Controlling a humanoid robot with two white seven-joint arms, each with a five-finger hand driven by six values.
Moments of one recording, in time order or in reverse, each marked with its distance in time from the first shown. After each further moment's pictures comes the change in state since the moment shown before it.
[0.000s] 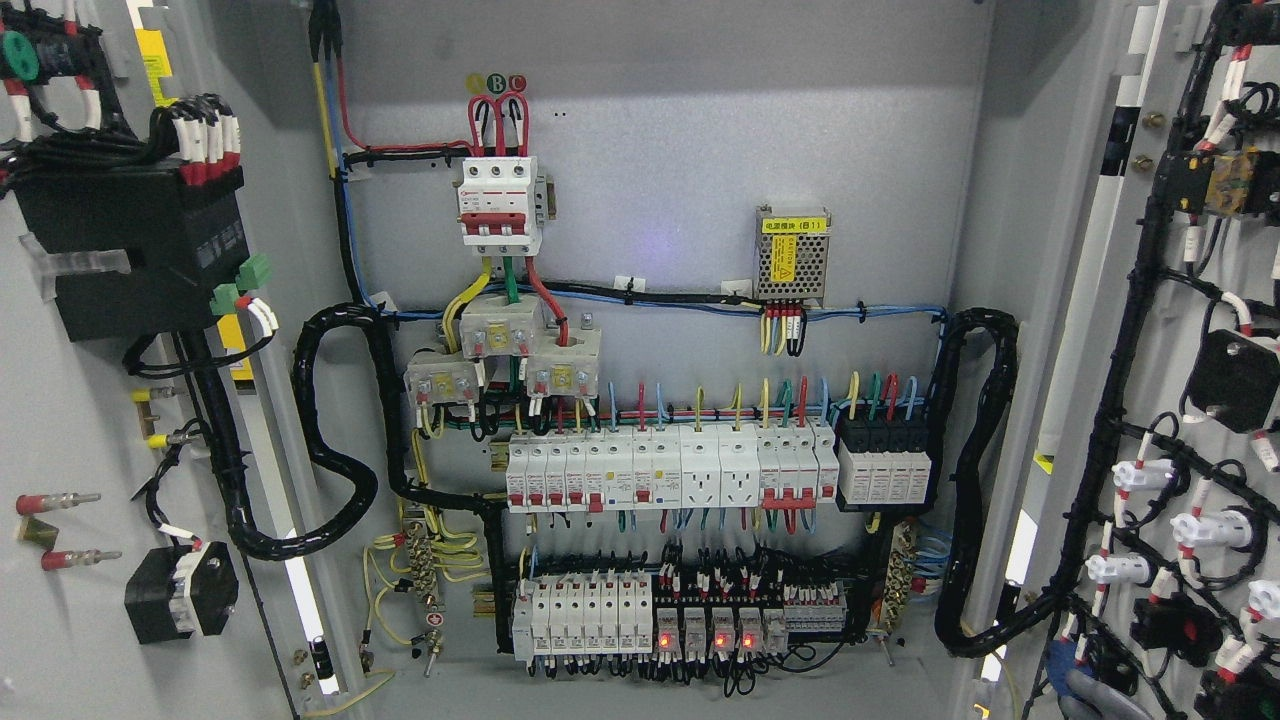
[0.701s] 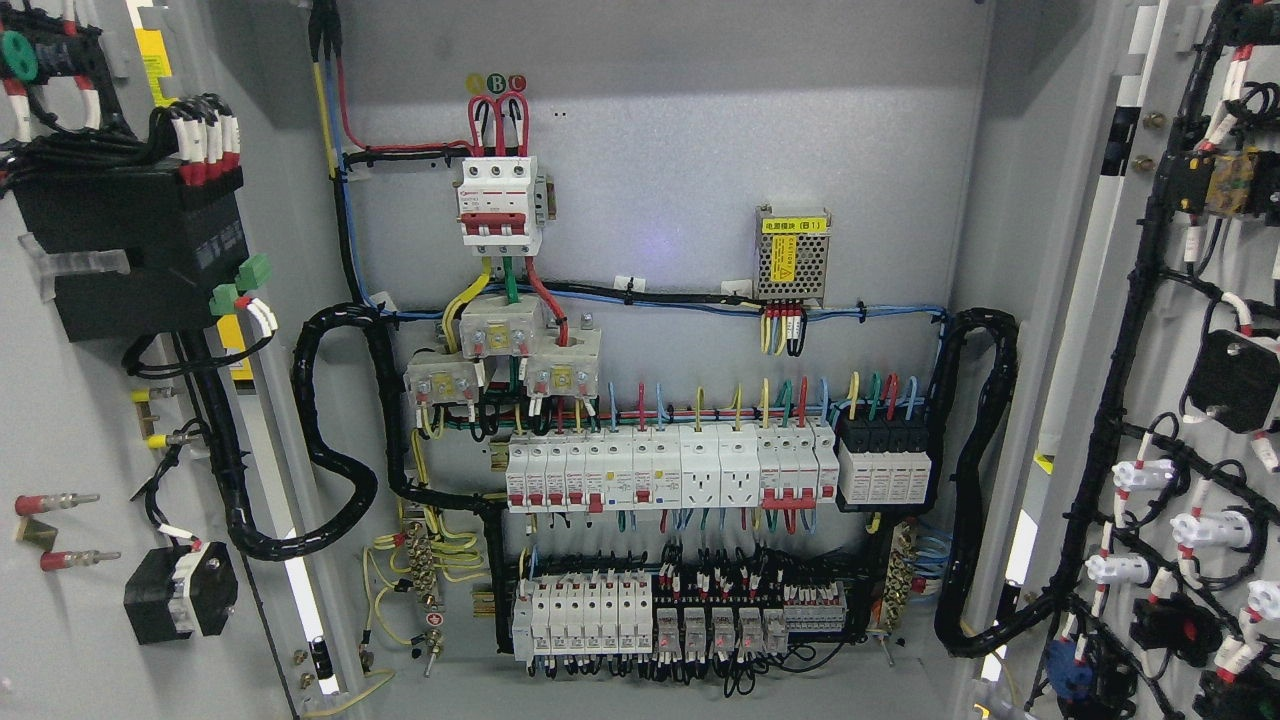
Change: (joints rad) left arm -0.044 -0.005 -0.154 0.104 -0.042 0.039 0.021; right arm -0.018 -0.010 0.092 0.005 0.074 -0.001 -0.002
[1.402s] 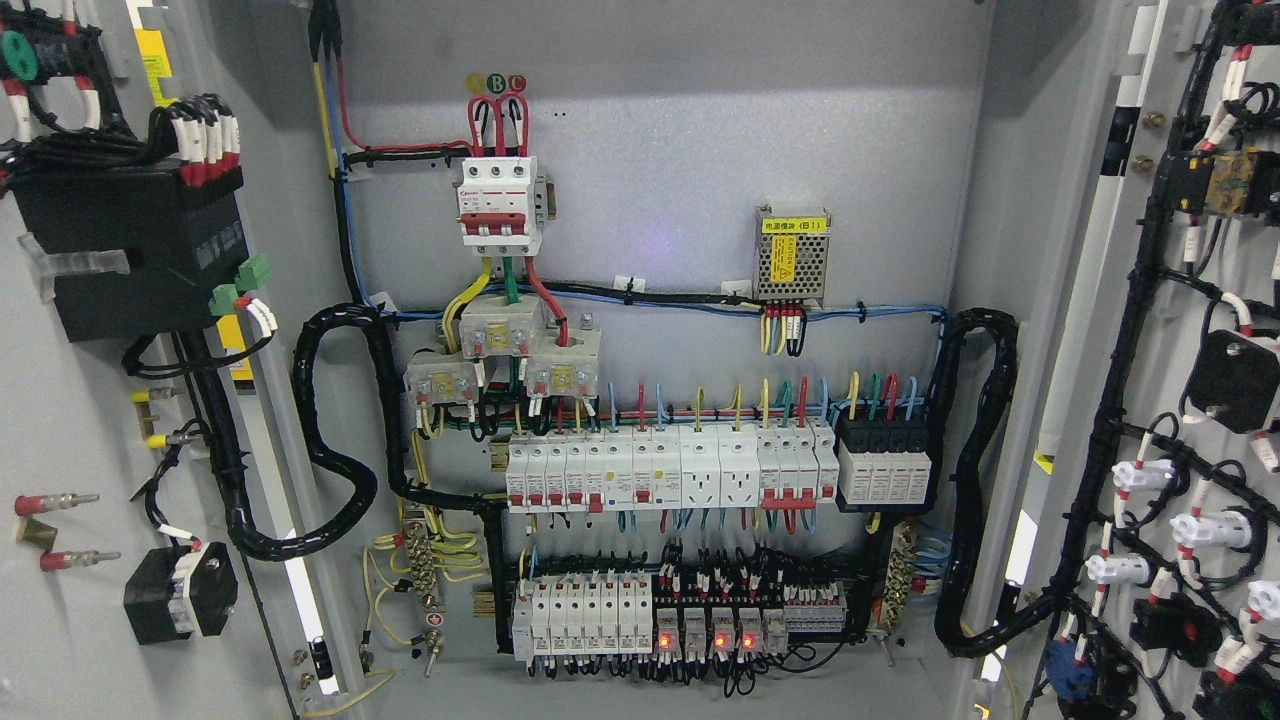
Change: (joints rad) left arm -0.016 -0.014 -0.028 0.376 0.001 0.213 0.006; right arm -0.003 0.033 0.117 0.026 0.013 0.002 -0.001
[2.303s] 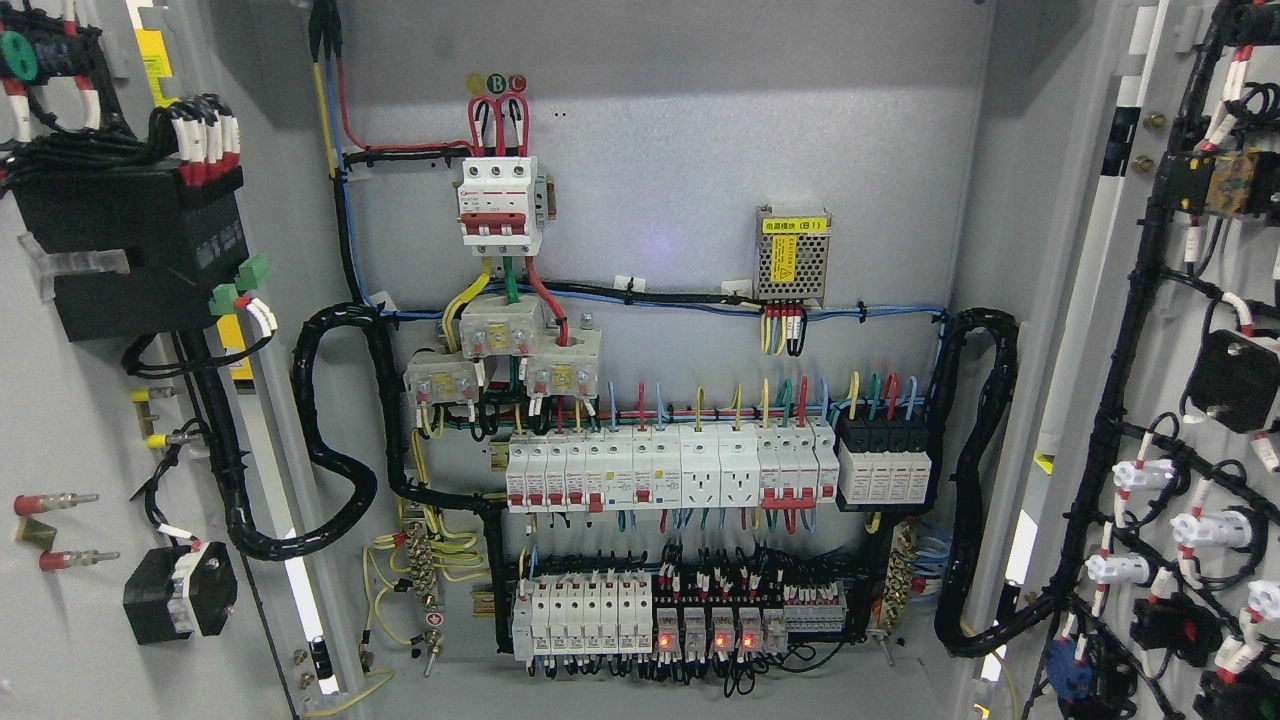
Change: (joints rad) left arm -0.219 -0.015 -0.105 1.230 0.000 -0.015 0.288; right arm -0.116 0.097 0.227 0.161 0.001 0.254 0.000
